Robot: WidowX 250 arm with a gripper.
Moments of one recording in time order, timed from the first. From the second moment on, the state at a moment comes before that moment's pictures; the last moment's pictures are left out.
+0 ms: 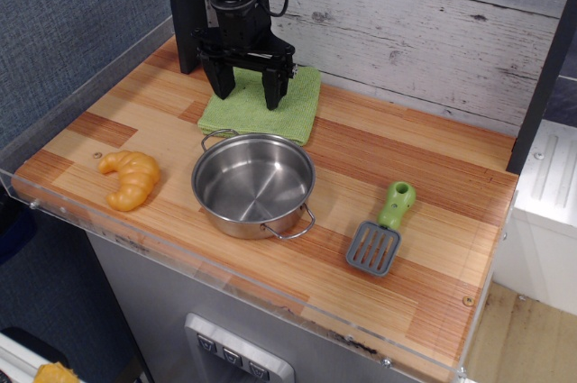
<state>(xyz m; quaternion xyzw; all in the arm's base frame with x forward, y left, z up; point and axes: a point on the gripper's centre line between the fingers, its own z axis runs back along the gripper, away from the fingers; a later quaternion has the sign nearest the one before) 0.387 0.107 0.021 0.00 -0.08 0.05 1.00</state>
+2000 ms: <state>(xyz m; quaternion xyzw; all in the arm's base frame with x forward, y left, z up) 0.410 -0.046 0.012 -0.01 -0.09 -0.09 0.99</state>
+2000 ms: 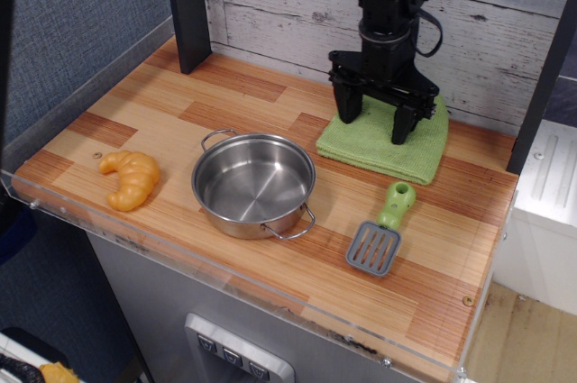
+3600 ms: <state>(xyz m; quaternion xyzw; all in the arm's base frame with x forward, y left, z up) 0.404 -0.073 0.060 -0.04 -0.08 -0.11 0.99</state>
